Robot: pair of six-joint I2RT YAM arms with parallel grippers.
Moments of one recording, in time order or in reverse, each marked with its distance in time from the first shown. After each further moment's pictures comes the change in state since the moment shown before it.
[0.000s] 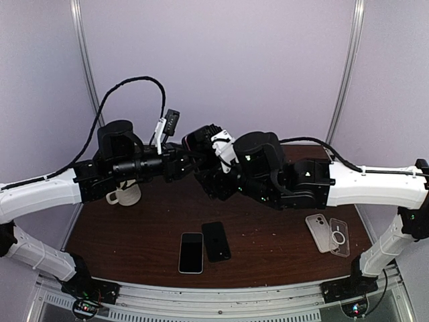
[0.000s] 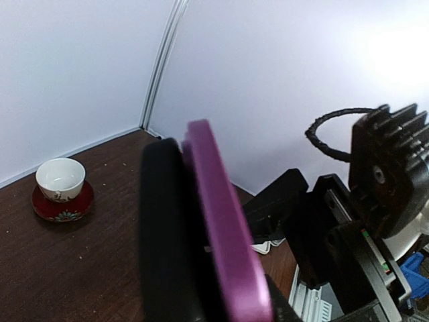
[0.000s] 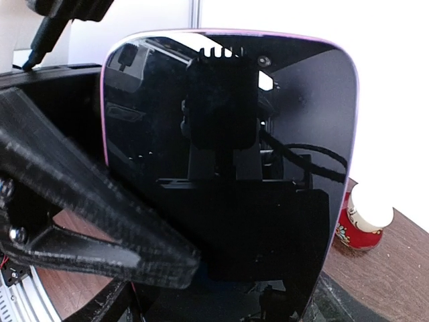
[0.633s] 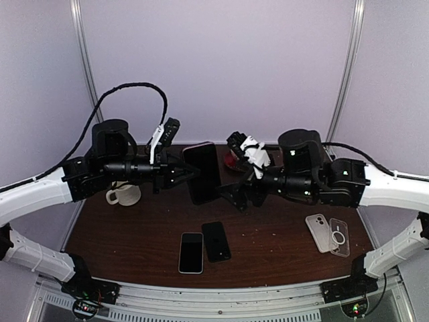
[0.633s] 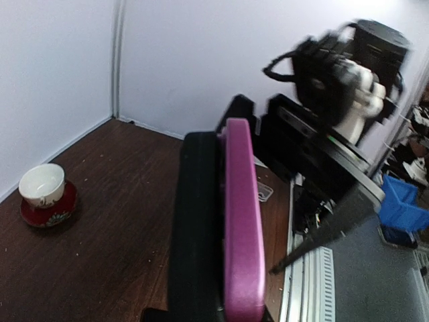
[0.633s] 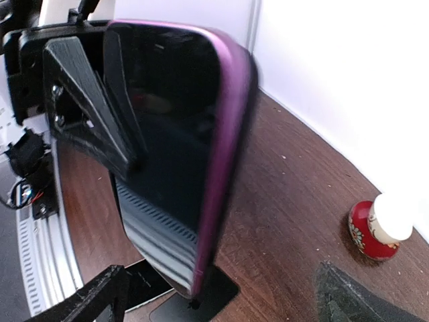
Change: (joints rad) left arm 0.001 -0.047 0.020 -0.171 0.164 0.201; right arm -0.078 -0.206 -0.185 -0.013 -0.267 -0.125
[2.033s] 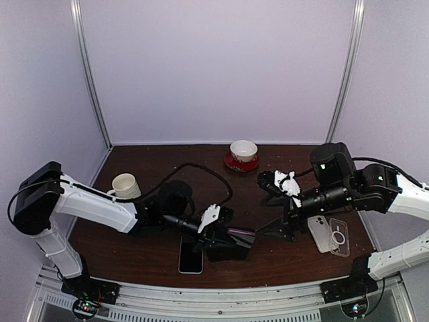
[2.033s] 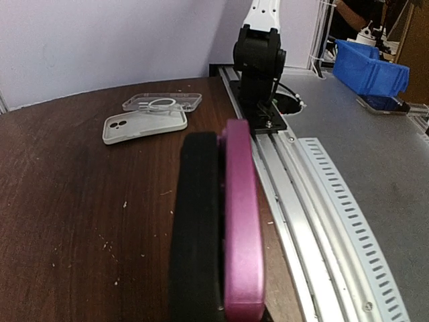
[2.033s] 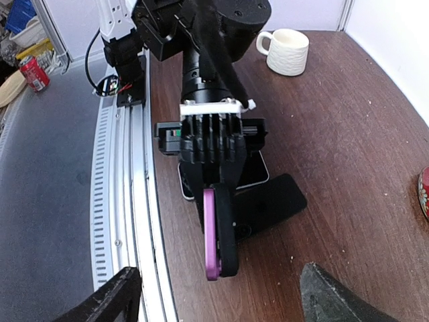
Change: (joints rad) left arm -0.205 0.430 -0.198 0.382 0.166 0.394; right arm -0.111 -0.294 -0.184 -0.341 -0.502 -0.141
